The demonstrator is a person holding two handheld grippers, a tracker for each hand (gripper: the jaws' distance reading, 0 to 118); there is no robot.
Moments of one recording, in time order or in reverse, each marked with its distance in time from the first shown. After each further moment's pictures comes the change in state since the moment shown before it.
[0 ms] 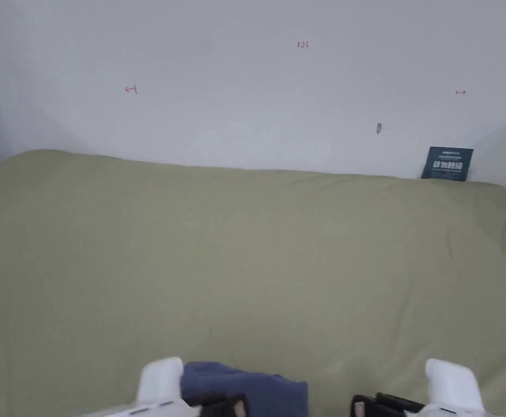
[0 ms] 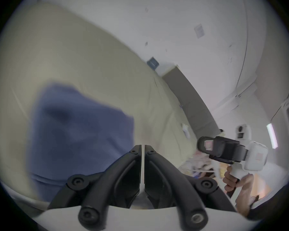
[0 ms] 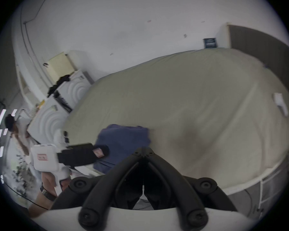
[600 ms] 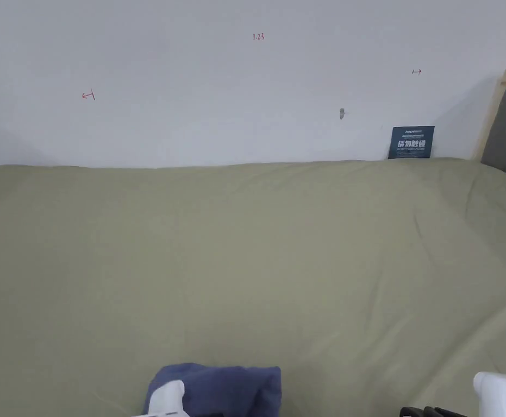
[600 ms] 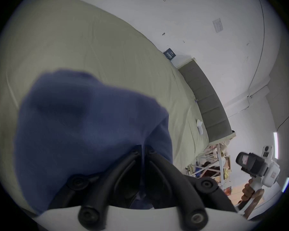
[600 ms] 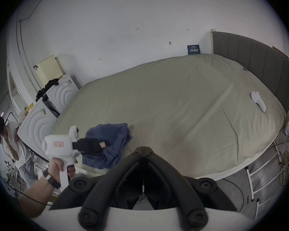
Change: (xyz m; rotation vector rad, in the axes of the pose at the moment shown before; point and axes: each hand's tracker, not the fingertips) left arm -0.021 -0.050 -0.092 -0.239 -0.051 0.184; right arm -0.010 -0.032 0.092 0.102 -0.309 0.003
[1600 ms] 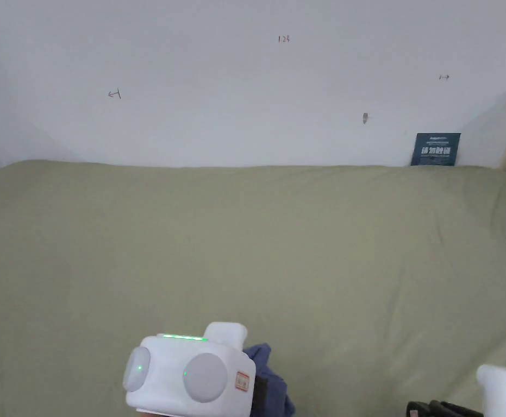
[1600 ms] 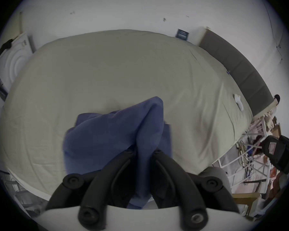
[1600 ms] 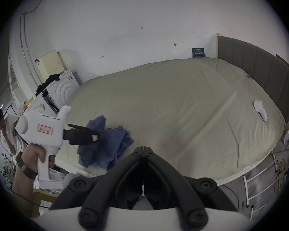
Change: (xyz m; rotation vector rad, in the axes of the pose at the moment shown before) left arm 0.108 0.056 0.004 -0.102 0.462 -0.337; right arm -0.008 0.014 -0.011 -0.010 -0.005 0.048
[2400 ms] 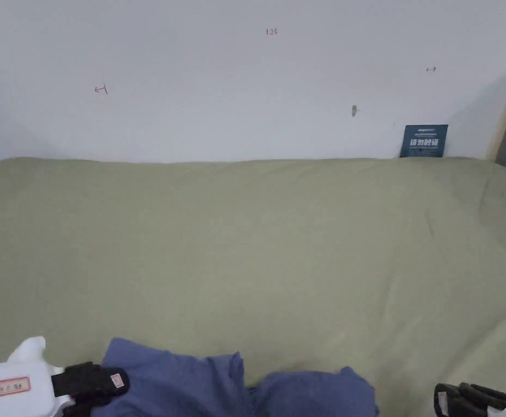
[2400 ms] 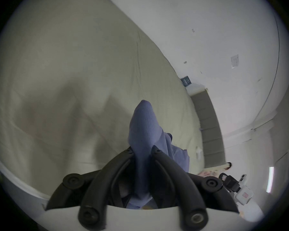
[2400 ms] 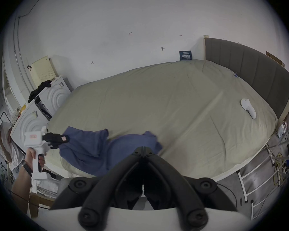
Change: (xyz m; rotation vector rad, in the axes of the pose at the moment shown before) left arm -0.213 -0.051 0.075 0.217 -0.226 0.551; right arm 0.011 0.008 0.012 0.037 -0.067 -0.019
